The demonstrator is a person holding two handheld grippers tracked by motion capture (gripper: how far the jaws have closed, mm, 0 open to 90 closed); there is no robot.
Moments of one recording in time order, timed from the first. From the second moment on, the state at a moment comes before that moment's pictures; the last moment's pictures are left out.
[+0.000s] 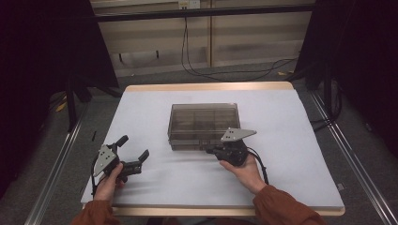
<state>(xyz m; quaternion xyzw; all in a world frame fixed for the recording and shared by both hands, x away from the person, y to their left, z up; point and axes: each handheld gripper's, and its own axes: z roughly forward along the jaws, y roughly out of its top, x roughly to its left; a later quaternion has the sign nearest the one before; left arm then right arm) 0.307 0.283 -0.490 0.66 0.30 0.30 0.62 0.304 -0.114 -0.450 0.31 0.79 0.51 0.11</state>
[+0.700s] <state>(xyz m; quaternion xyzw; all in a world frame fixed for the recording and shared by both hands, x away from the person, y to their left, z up) 0.307 0.282 -0.490 0.65 0.30 0.30 0.63 0.313 -0.122 -0.453 0.33 0.78 0.52 0.11</state>
